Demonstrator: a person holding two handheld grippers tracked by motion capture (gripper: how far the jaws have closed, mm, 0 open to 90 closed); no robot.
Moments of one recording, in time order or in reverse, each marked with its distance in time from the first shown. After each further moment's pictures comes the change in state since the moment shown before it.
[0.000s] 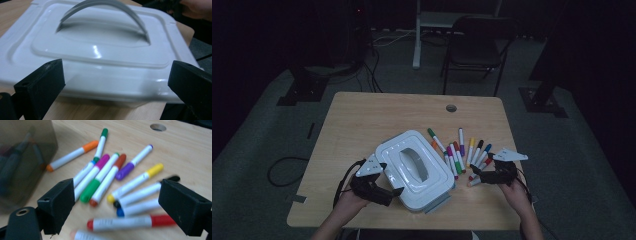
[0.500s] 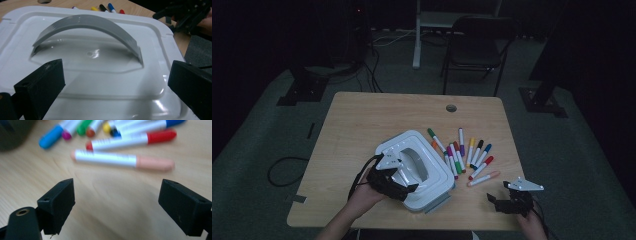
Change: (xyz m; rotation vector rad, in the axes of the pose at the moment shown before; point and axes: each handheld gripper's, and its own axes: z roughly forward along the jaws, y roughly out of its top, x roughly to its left) left arm -0.010 0.028 0.031 0.043 -0.028 0.026; right arm 0.008 -0.088 -0.043 0.113 -0.059 0.090
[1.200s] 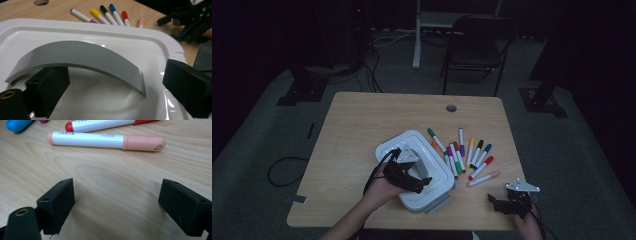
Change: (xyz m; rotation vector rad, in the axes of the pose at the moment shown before) left arm -0.009 0.024 0.031 0.040 0.041 0.018; right arm 0.001 -0.007 0.011 0.050 -0.100 0.041
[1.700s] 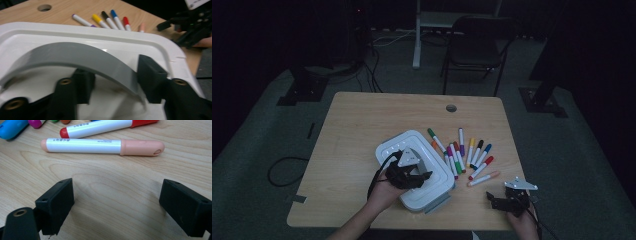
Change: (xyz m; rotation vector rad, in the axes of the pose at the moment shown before) left arm -0.006 -0.005 0.005 -0.057 0.013 -0.011; right arm 0.002 0.004 0.005 0.000 -0.021 0.020
